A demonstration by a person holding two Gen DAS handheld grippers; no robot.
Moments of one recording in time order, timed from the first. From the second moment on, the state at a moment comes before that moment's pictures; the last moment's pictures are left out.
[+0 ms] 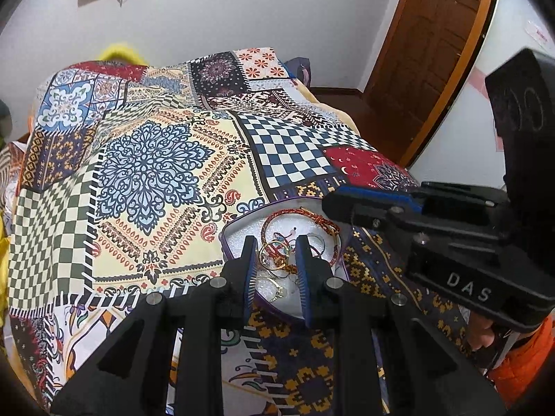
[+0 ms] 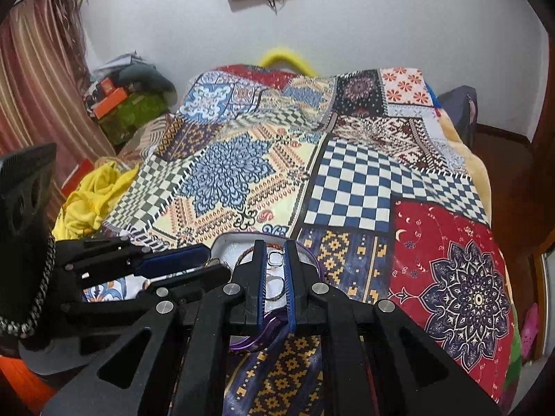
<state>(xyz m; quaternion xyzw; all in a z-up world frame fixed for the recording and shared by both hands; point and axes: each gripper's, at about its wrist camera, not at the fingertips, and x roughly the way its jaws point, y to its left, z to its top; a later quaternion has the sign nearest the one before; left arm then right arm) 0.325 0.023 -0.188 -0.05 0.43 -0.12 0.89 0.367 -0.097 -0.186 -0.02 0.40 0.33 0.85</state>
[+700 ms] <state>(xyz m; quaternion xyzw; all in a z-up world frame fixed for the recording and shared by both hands) 0.234 0.030 -0.059 -0.01 0.26 -0.07 0.96 0.292 -0.126 -0.088 -0.02 0.27 0.31 0.91</state>
